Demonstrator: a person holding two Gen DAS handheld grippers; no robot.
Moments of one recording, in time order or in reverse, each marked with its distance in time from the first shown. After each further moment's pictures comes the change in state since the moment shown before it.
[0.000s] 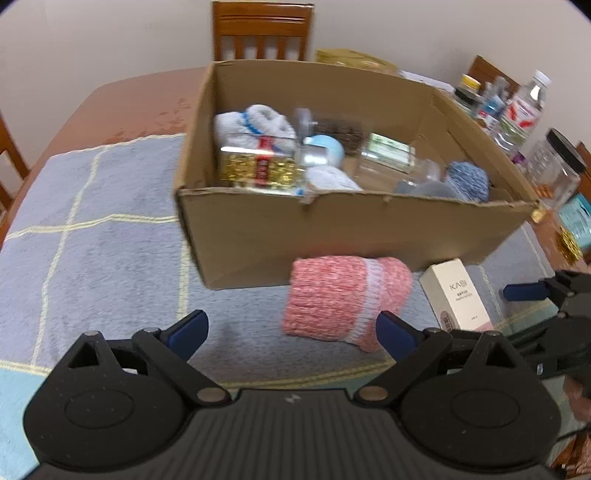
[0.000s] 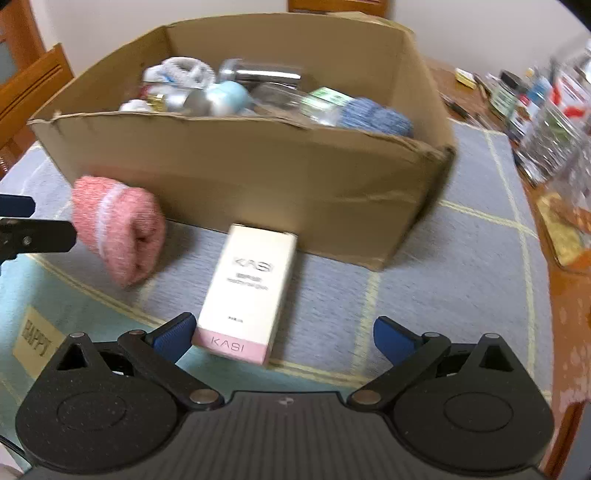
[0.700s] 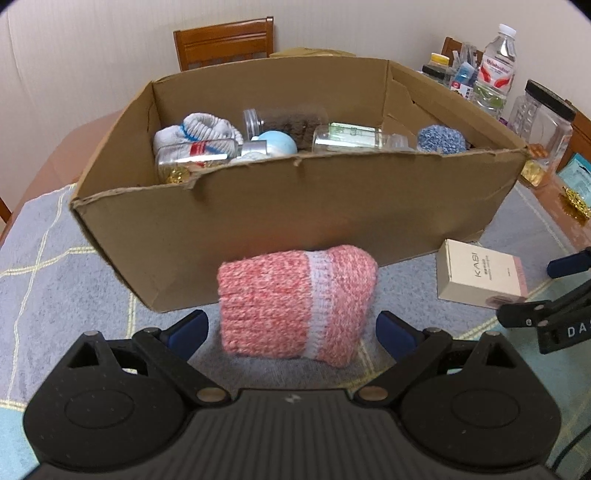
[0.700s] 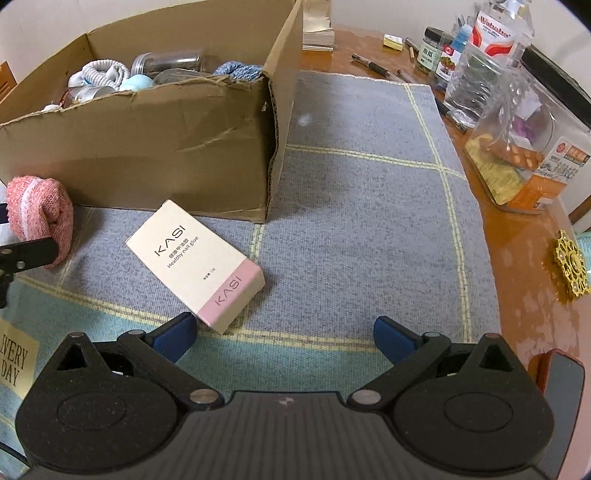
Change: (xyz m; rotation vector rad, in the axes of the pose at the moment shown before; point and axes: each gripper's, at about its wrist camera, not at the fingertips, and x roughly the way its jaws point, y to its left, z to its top) left arm 0.034 -0.043 -0.012 0.136 -0.082 0.053; right arm -0.009 -0.050 -0.021 0.106 0.030 -0.101
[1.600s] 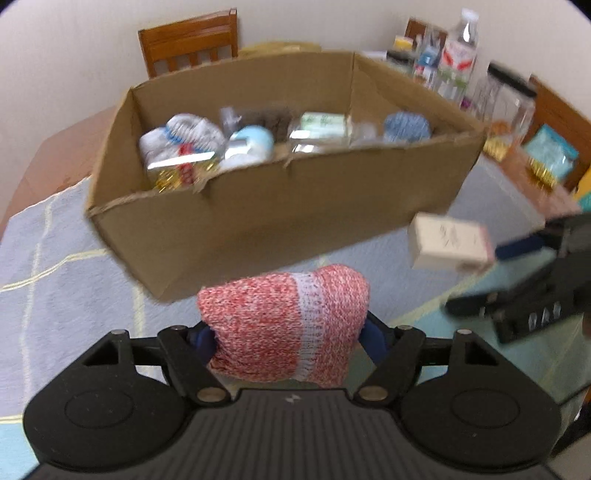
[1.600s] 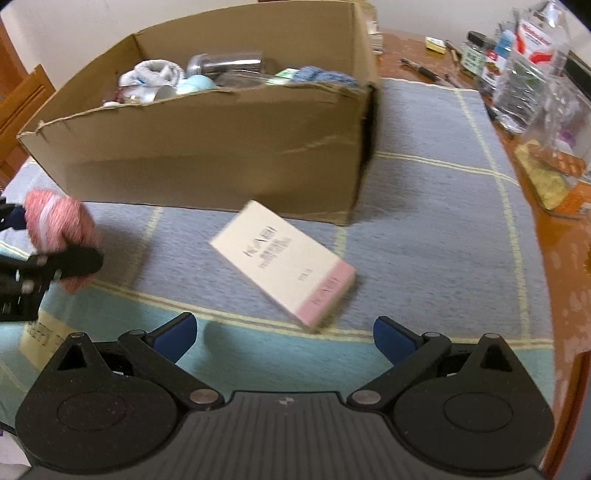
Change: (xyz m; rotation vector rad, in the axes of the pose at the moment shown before) left arm -0.028 0.014 0.002 0.100 0.083 -0.076; right arm -0.012 0.029 0.006 -0.012 0.004 0.139
